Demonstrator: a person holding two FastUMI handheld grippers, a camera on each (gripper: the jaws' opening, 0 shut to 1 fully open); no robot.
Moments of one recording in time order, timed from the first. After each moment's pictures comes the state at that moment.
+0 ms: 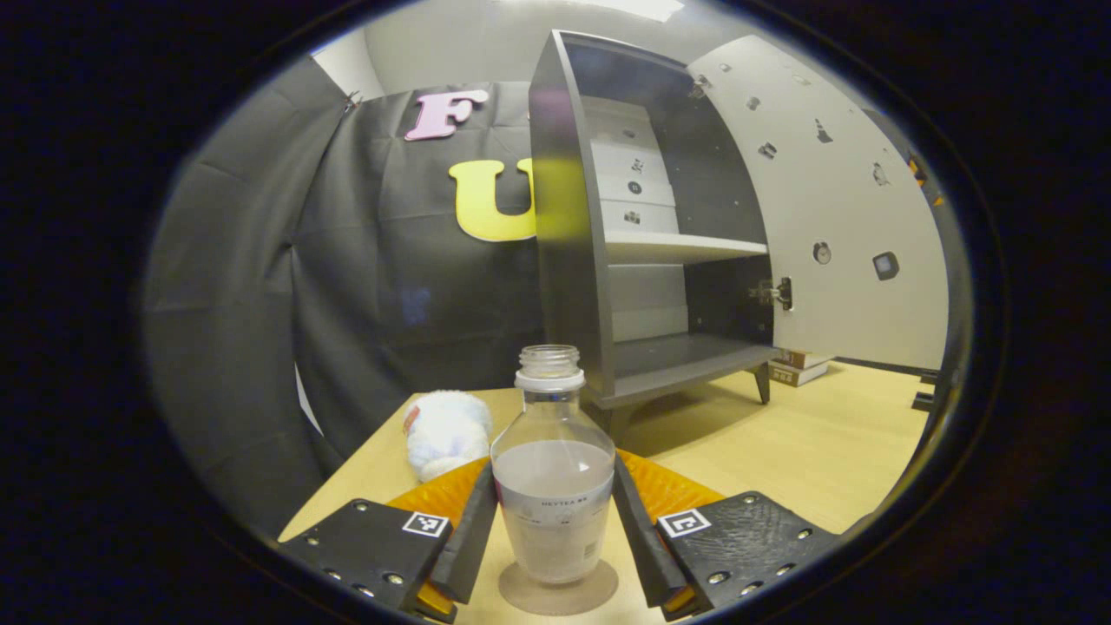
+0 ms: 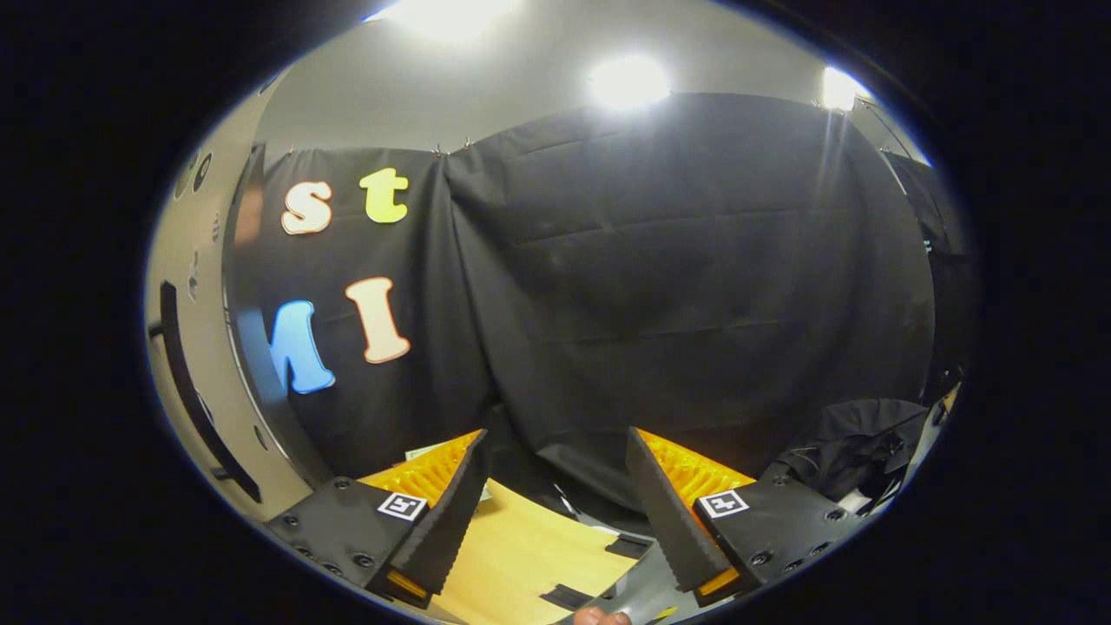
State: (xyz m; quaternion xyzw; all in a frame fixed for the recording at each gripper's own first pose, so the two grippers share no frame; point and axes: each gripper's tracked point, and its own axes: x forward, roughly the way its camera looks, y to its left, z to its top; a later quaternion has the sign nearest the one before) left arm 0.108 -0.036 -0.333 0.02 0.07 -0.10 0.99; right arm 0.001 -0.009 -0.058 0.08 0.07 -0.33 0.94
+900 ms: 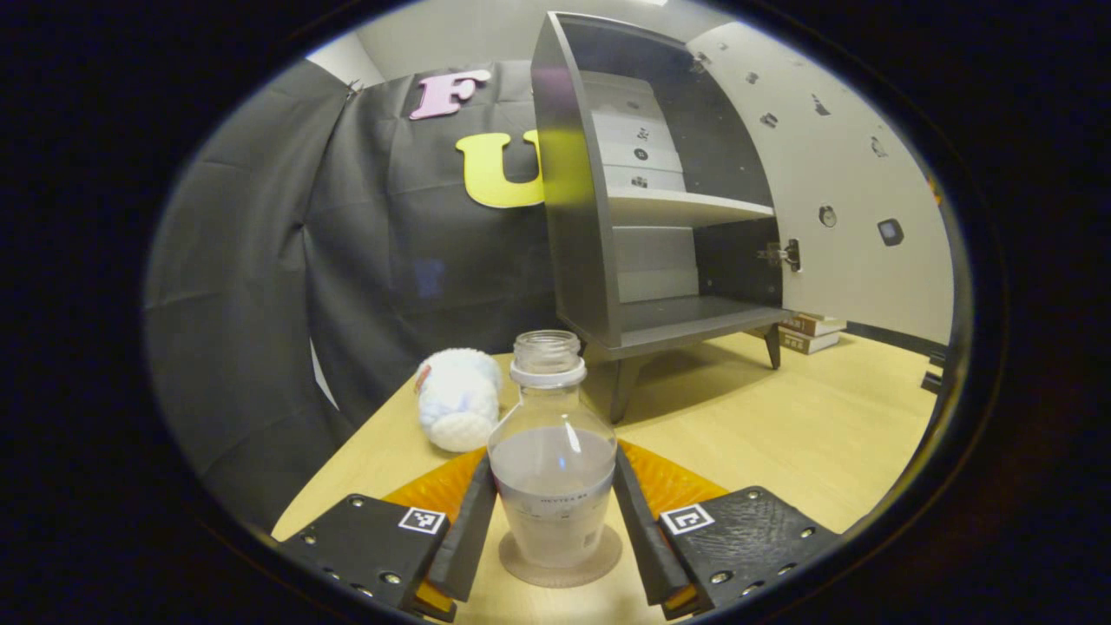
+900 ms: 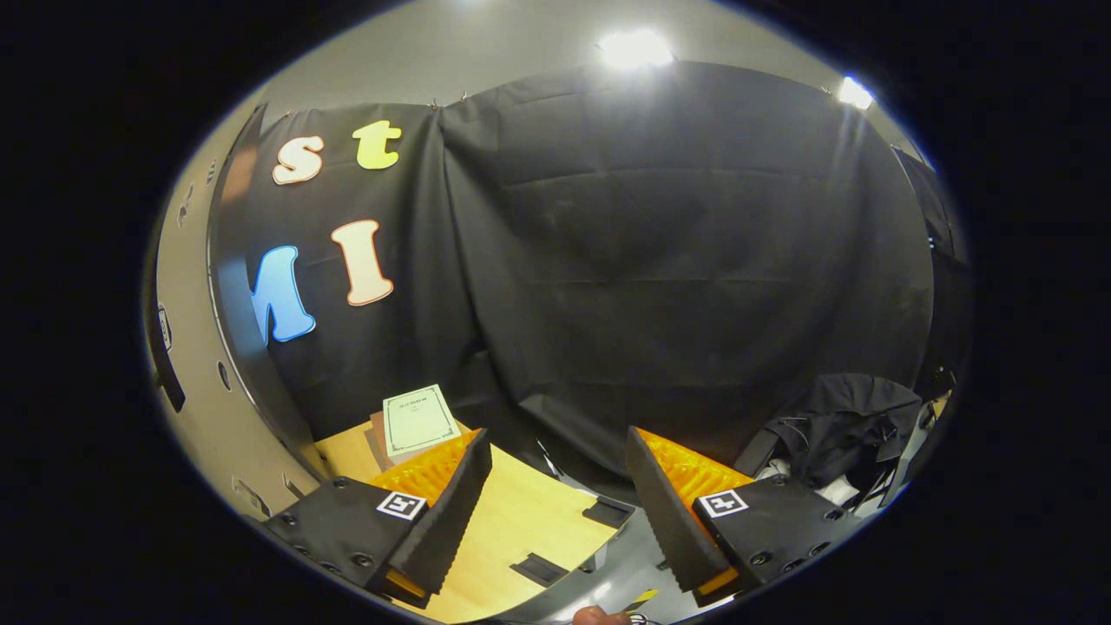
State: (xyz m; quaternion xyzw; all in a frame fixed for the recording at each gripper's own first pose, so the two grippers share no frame) left arm 0.088 -0.032 -0.357 0.04 0.11 -0.09 0.99; right arm -0.010 -0.014 -0.129 0.10 0.14 -0.32 0.93
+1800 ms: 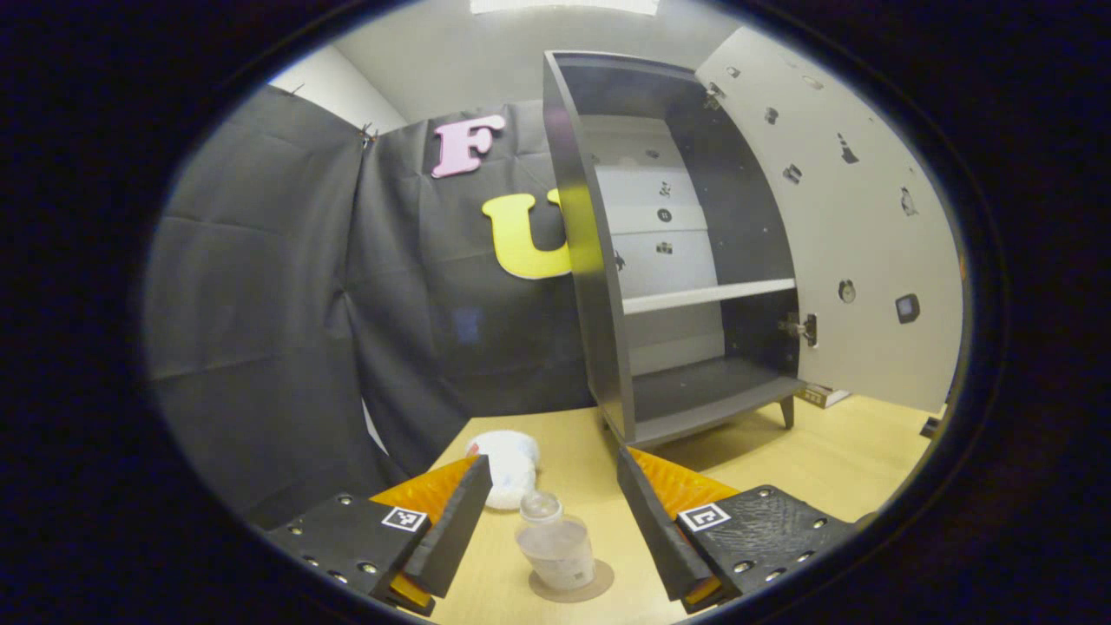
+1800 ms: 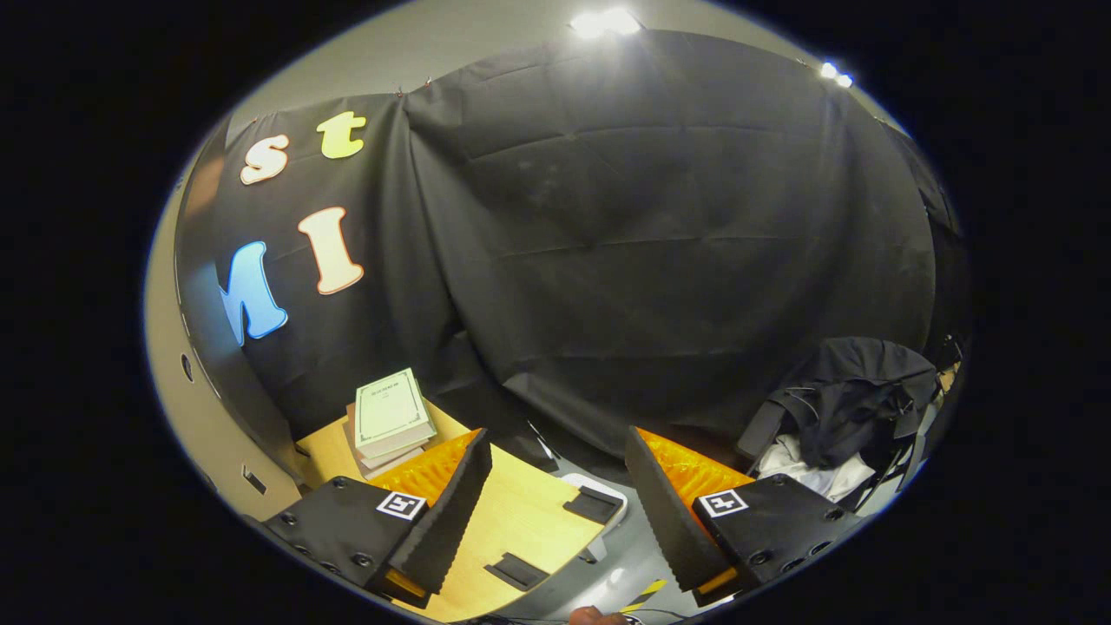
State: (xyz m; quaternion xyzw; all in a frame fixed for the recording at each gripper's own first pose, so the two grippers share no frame) left arm 0.055 -0.038 -0.187 0.06 0.04 0.00 1.00; right arm 0.007 -0.069 -0.181 0.14 0.16 -0.32 0.92
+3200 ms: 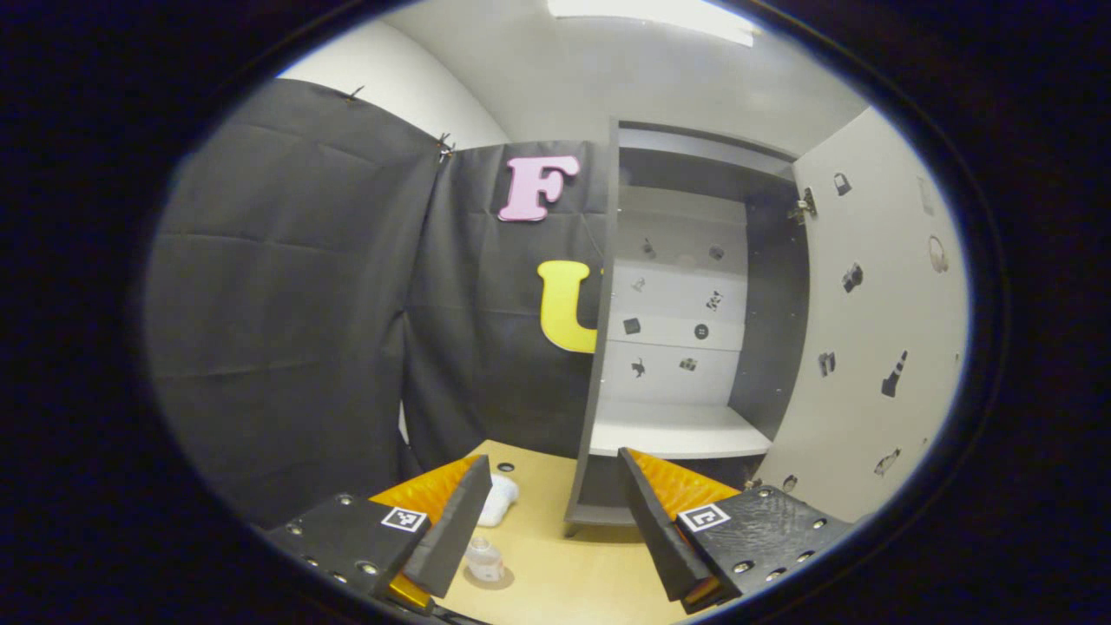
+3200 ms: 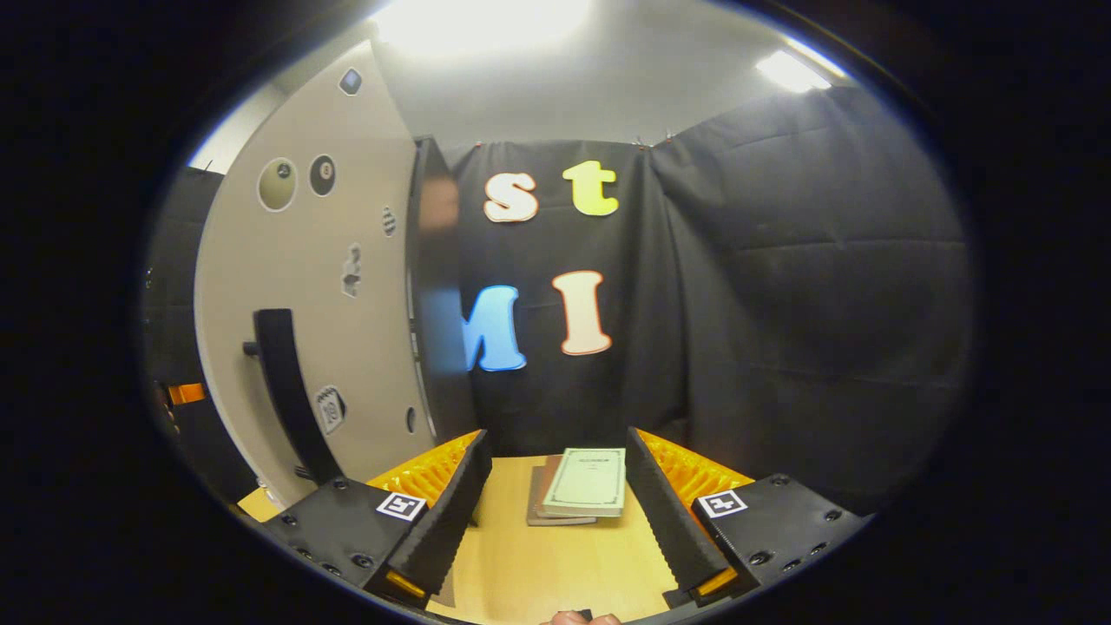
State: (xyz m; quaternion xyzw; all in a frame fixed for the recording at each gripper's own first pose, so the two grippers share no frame) left arm -0.002 -0.096 0.034 -0.05 0.04 0.12 0.99; right arm 0.090 0.084 0.003 0.02 0.06 0.09 0.99
